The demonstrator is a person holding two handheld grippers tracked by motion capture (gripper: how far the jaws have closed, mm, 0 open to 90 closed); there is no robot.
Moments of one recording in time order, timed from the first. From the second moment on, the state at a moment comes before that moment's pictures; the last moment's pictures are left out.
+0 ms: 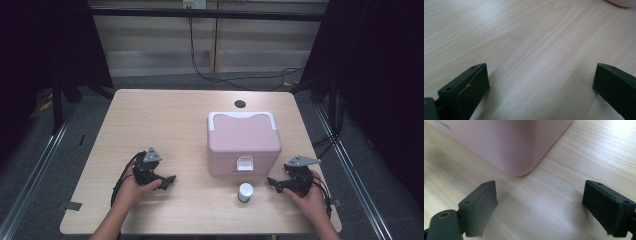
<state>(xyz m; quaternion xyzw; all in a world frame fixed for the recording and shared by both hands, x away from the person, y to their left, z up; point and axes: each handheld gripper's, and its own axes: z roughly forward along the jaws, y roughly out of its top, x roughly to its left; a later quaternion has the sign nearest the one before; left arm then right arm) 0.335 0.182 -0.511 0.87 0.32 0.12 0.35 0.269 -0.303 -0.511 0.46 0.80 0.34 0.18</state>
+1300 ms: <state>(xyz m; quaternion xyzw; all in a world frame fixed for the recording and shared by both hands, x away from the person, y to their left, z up) 0.371 0.110 -0.381 0.88 0.40 -0.03 0.25 0.294 -0.313 -0.472 0.44 0.80 0.37 0.16</state>
